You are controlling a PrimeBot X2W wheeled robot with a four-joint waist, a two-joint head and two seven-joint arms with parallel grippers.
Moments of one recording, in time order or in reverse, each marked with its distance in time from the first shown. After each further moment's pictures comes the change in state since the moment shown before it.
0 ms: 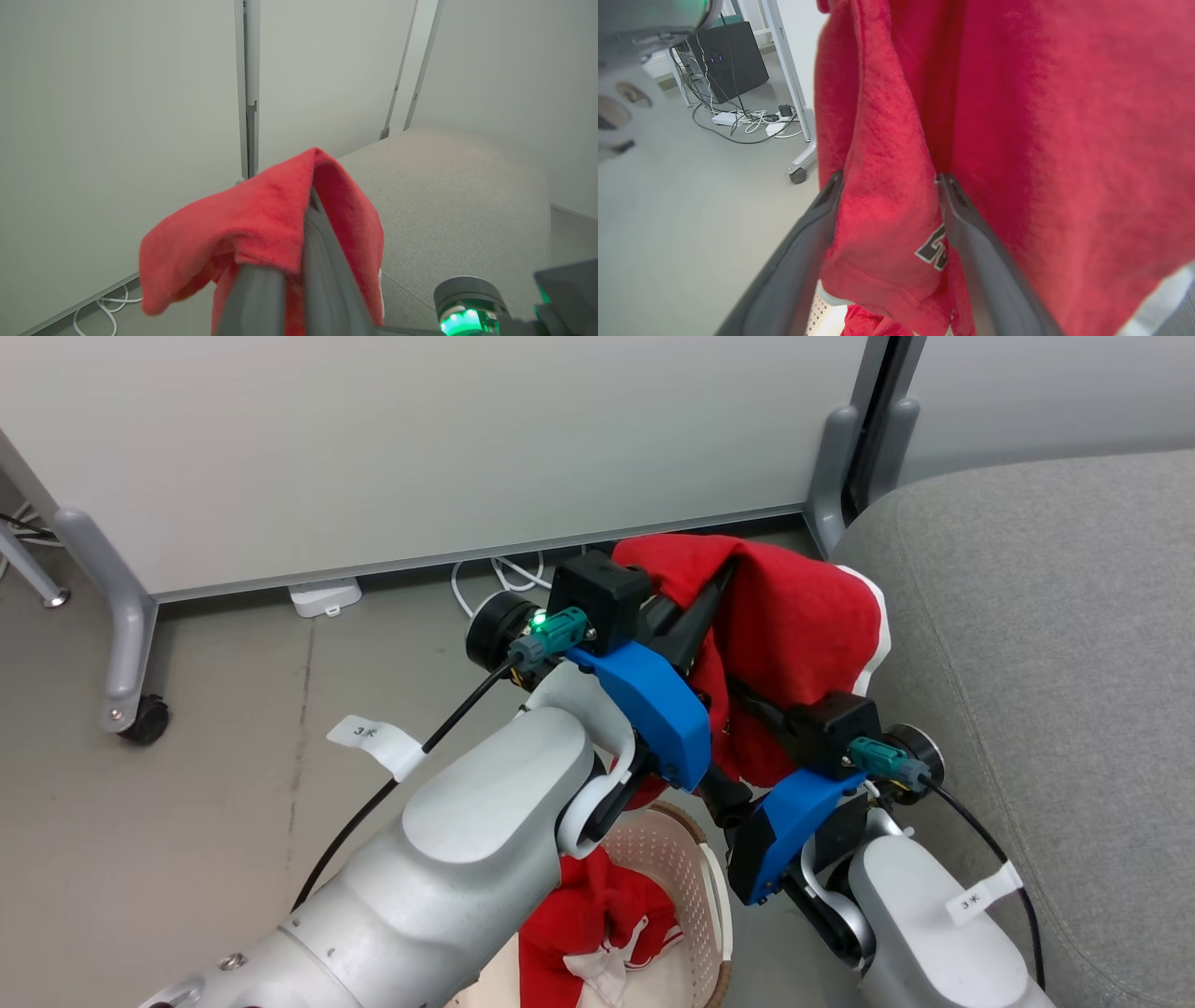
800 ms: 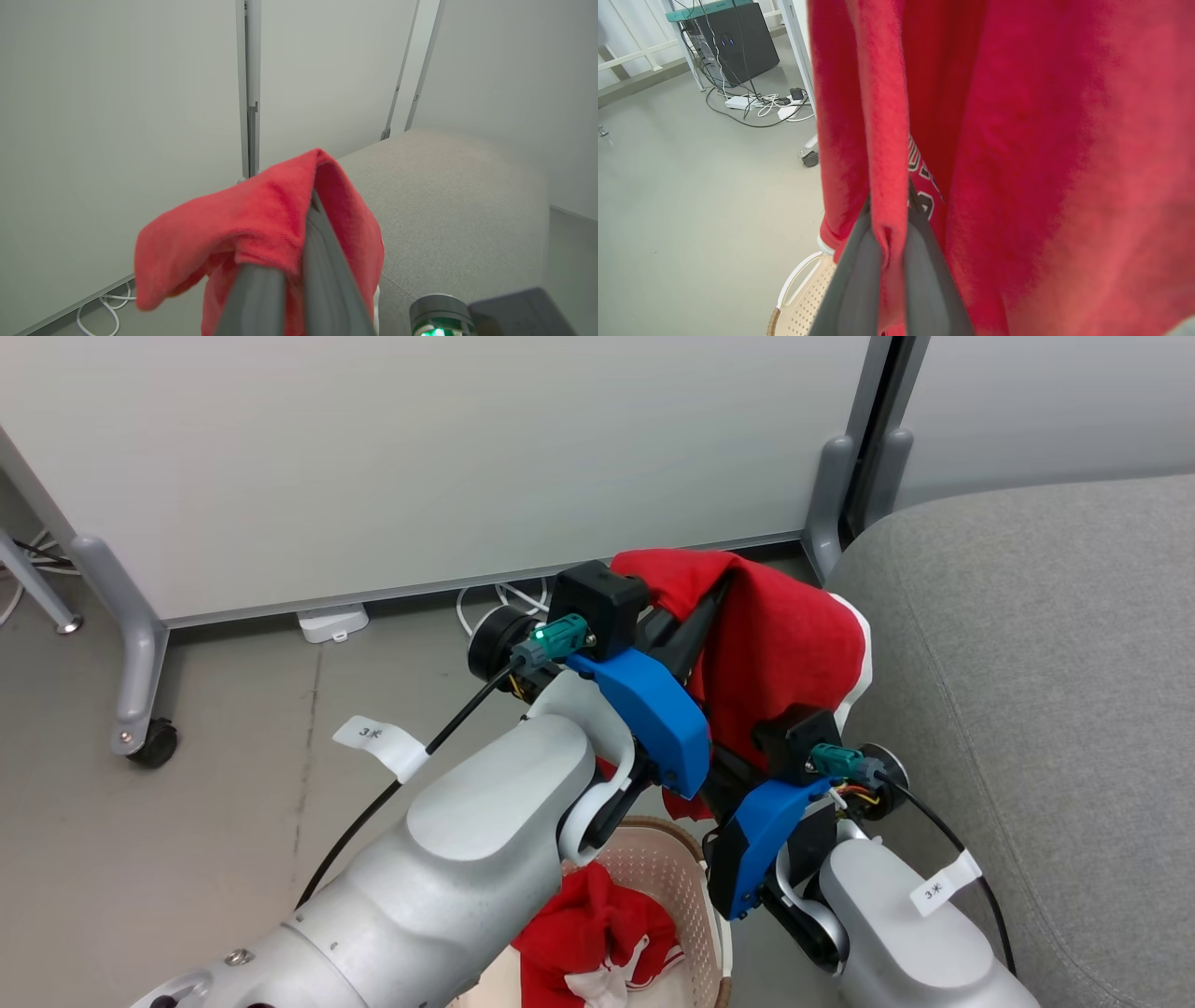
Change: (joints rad) left arm -0.019 0.000 -0.071 0.037 -0.089 0.010 -0.024; right arm -0.101 0.000 0.127 0.232 0.107 0.000 -0.054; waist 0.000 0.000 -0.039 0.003
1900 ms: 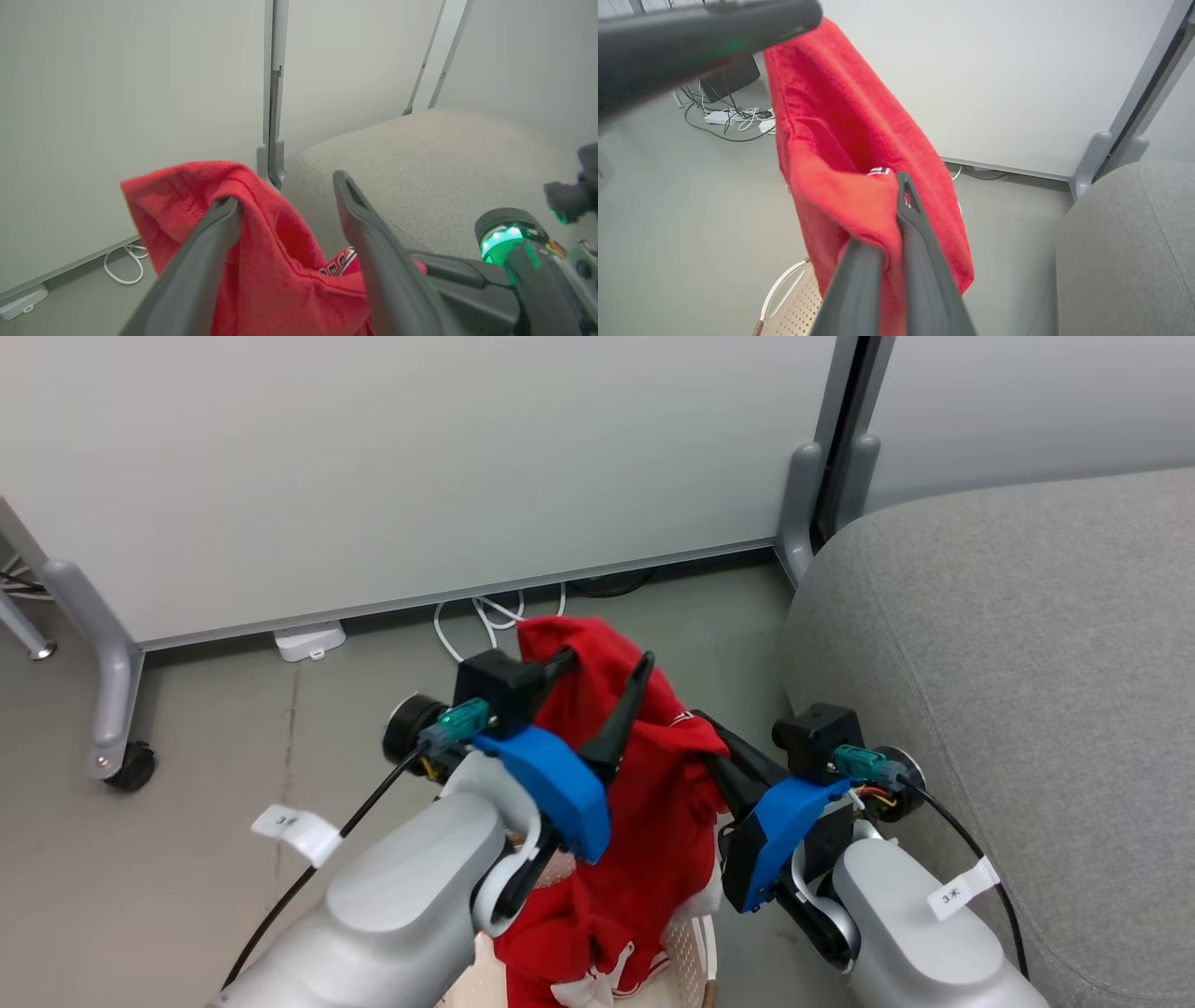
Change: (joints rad) left arm 0.131 0.110 0.008 -0.006 -0.001 -0.004 -0.041; right arm 0.003 0.000 -0.024 0.035 0.001 0.000 -0.045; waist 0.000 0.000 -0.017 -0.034
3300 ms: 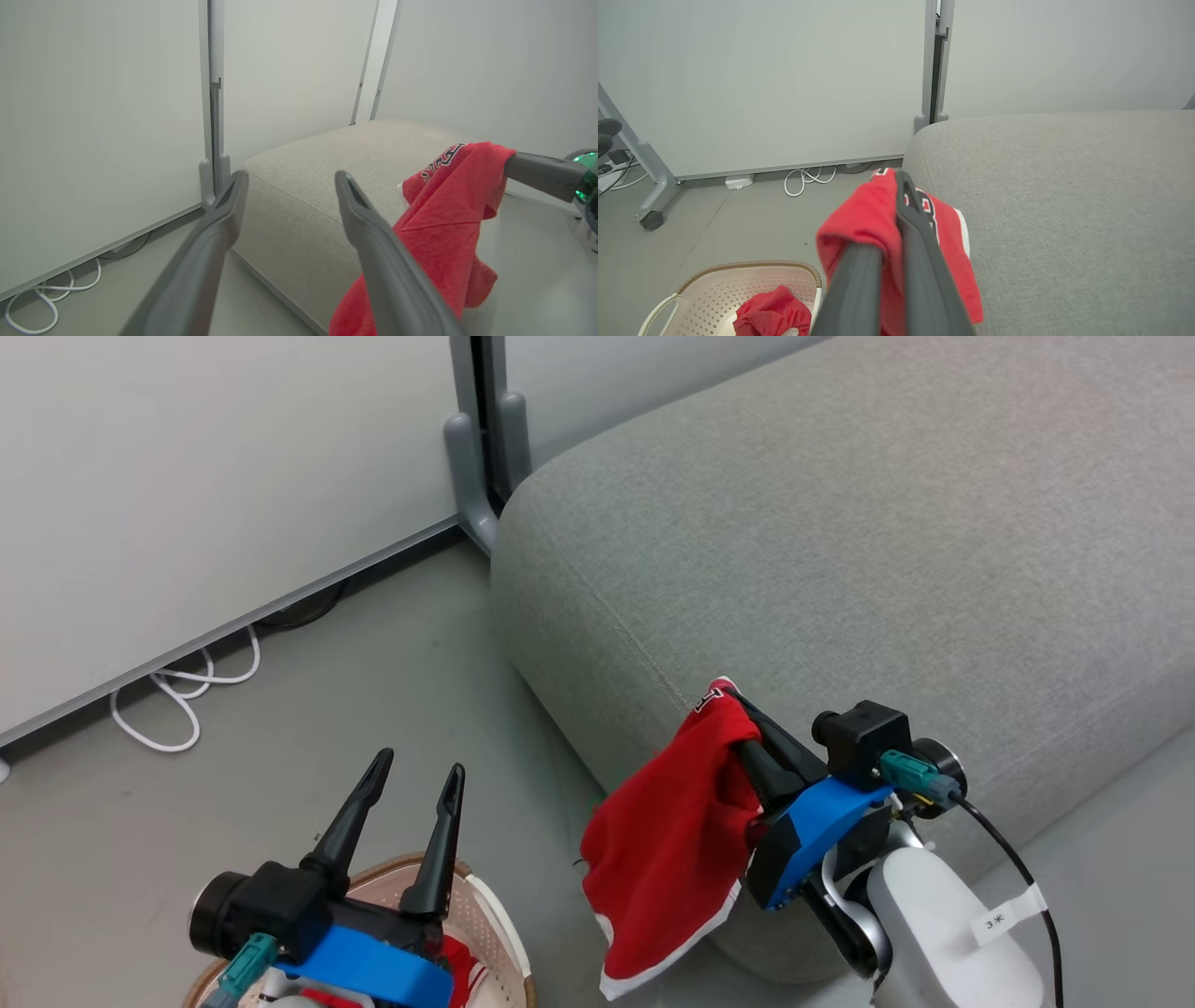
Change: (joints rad) left arm 0.683 0.077 0.729 -0.504 0.587 -0.120 -0.003; right arm 0.119 -0.001 -0.147 -0.251 -0.116 0.000 0.057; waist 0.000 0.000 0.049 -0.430
